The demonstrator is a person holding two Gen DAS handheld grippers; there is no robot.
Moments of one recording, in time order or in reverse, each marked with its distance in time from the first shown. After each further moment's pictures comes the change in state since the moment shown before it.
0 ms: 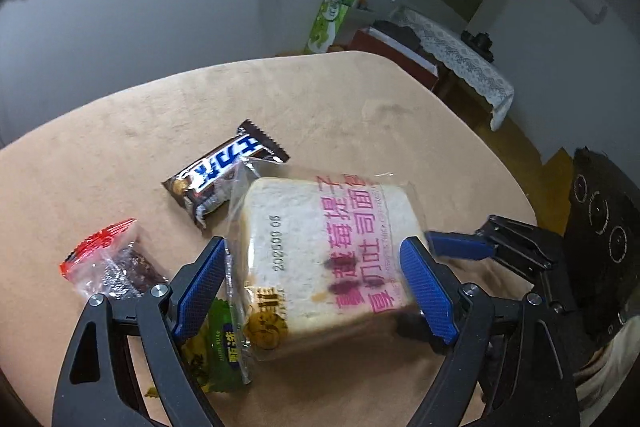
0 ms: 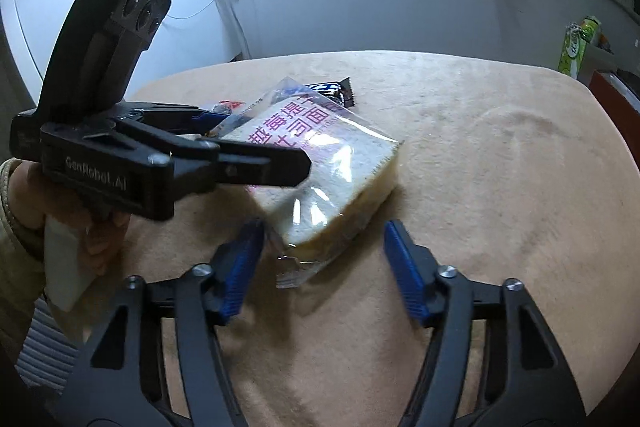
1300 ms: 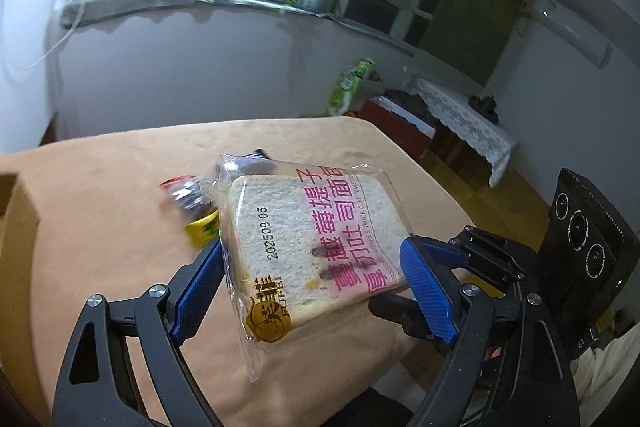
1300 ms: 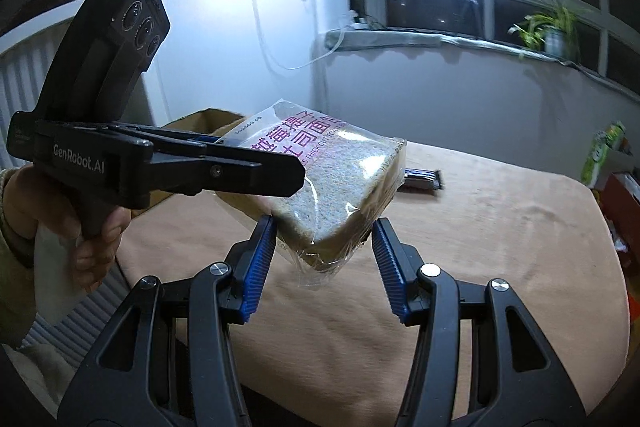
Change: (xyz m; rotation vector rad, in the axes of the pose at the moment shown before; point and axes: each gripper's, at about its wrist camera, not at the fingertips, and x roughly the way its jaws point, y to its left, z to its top) left arm -0.145 -0.064 -0.075 -0.118 -0.268 0.126; right arm -0.110 0.114 -0.025 -0.262 -0.243 0.119
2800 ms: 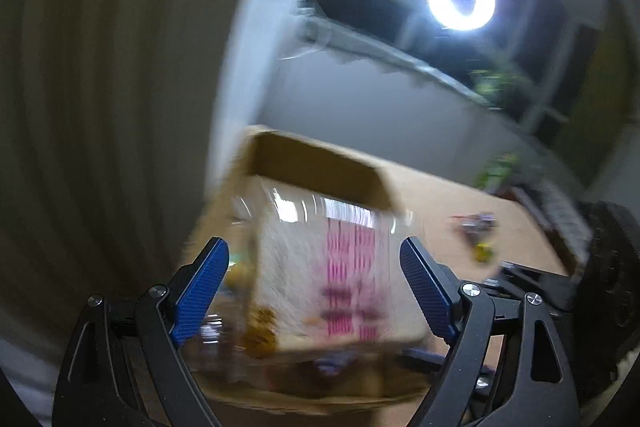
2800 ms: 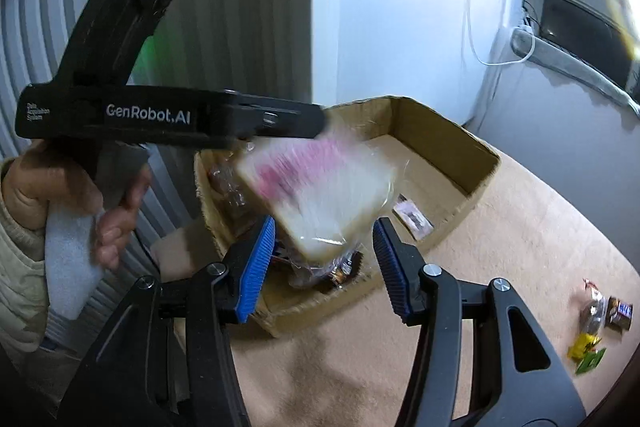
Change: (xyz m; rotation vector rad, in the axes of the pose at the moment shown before) left arm -0.177 0.233 -0.071 -0.316 -0.206 0.419; right arm 0.164 0.229 0.053 -0.263 0.144 0.285
